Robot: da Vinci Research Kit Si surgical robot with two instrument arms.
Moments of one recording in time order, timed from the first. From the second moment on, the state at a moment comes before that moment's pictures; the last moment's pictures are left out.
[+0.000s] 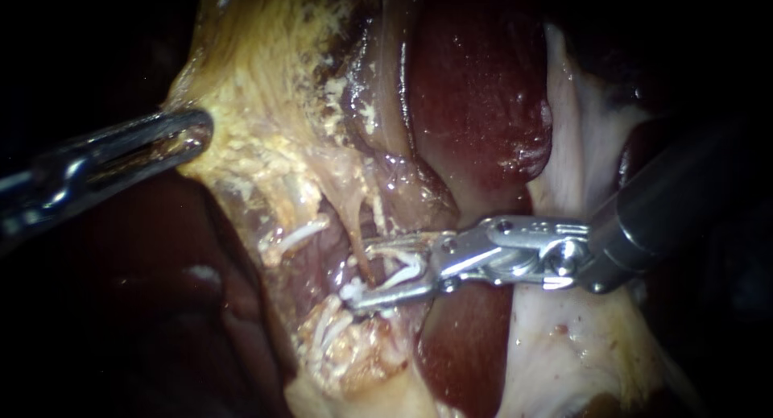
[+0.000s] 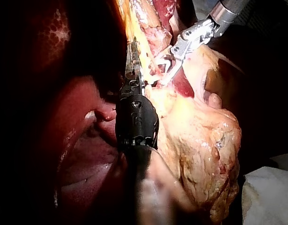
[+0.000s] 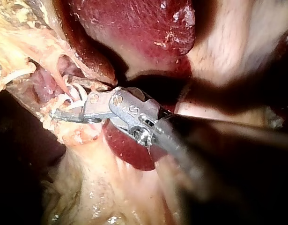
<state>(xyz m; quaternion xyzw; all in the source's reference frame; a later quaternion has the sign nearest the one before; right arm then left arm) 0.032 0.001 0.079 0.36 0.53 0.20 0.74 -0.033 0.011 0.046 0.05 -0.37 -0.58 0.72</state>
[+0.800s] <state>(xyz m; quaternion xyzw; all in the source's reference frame) 0.033 0.001 0.078 0.38 0.55 0.20 0.72 -0.033 0.011 0.046 0.05 -0.37 -0.58 0.72</state>
